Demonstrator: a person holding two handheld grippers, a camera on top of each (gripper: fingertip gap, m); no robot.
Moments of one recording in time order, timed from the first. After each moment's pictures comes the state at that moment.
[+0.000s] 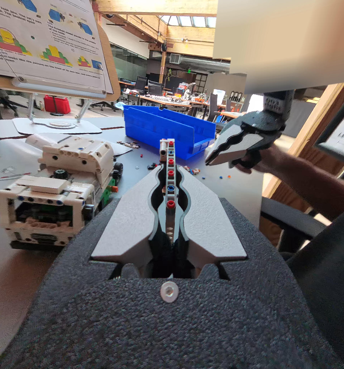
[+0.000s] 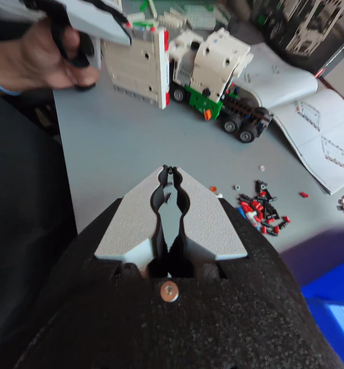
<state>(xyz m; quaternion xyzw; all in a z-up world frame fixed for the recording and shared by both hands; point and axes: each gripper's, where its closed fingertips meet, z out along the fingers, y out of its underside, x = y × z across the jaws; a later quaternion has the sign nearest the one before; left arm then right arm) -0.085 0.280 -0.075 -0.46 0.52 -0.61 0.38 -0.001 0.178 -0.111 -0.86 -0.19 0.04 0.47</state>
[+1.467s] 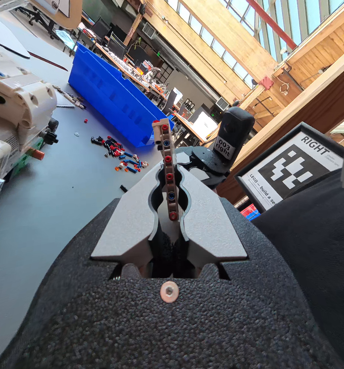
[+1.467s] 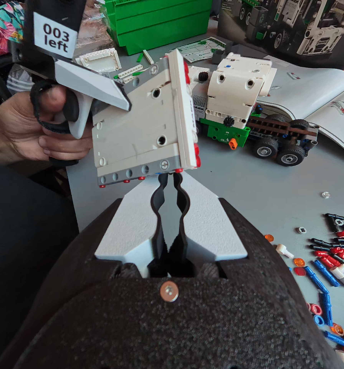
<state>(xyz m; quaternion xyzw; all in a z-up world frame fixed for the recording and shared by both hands) -0.074 0.246 -0.070 -0.53 0.43 -0.72 0.13 -0.051 0.242 -0.125 -0.84 -0.08 0.10 0.52</state>
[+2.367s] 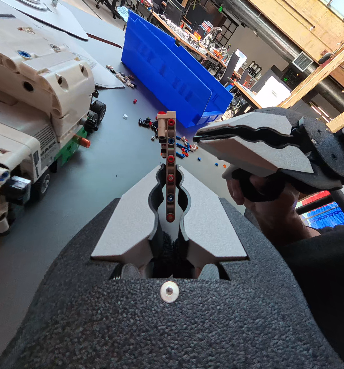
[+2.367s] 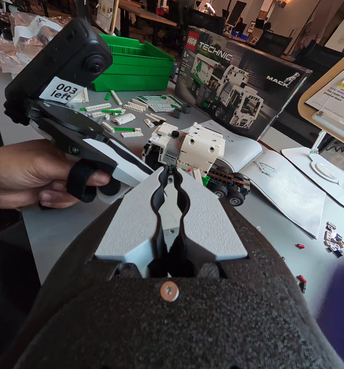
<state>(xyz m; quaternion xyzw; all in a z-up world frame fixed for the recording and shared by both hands) -0.040 0.254 -0.118 -0.61 0.49 -0.59 0.20 -0.048 0.264 -0.073 -0.79 -0.10 -0.07 0.60</state>
